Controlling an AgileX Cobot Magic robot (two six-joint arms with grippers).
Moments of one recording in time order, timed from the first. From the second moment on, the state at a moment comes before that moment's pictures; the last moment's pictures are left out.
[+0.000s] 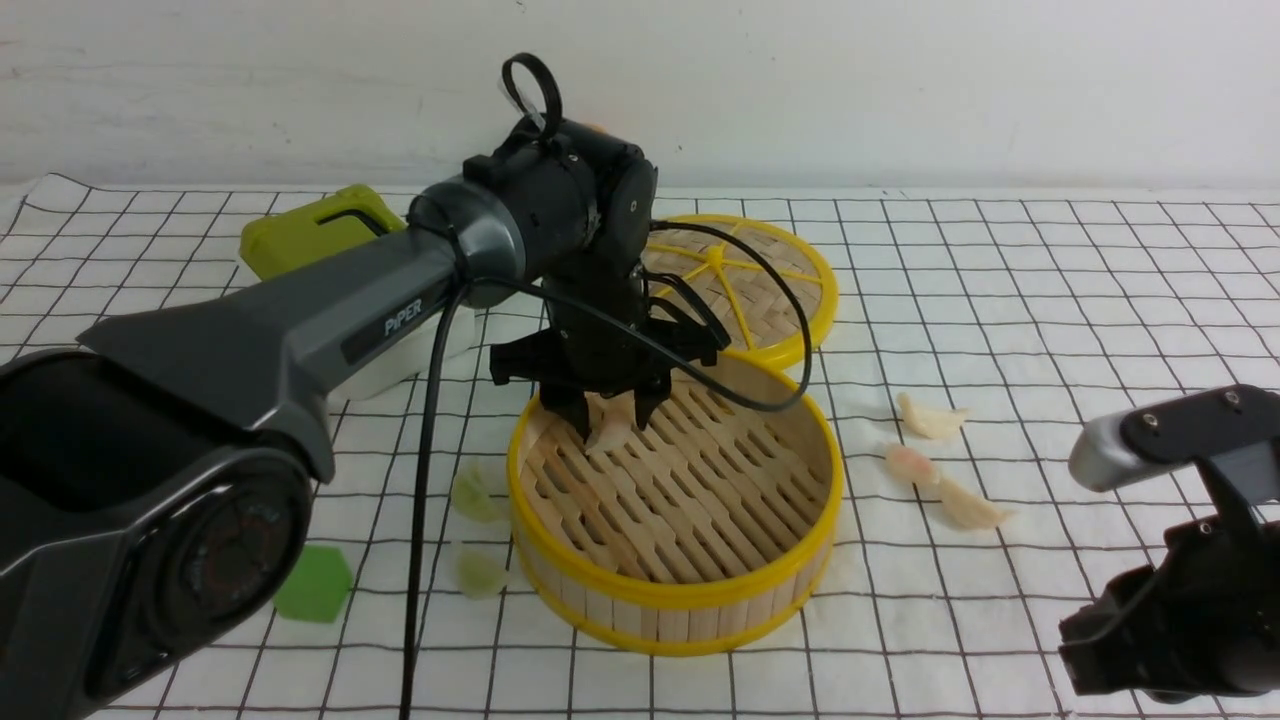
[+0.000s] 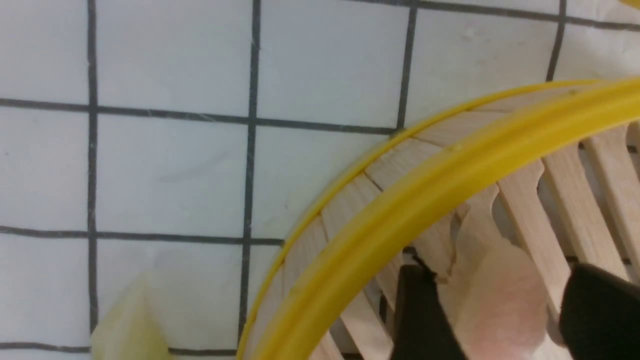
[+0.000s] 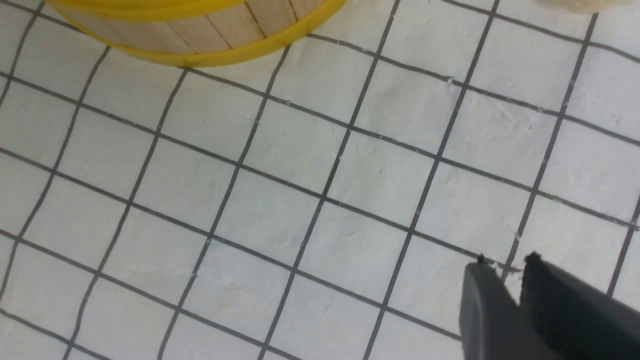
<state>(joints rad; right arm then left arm) 0.29 1.15 -0.66 0.26 0.59 -0.14 -0.52 2.32 -2.09 0.08 1.09 -0.63</state>
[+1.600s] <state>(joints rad) 0.29 1.15 -0.66 0.26 0.71 -0.20 -0.52 1.33 -1.70 0.33 1.23 -0.39</state>
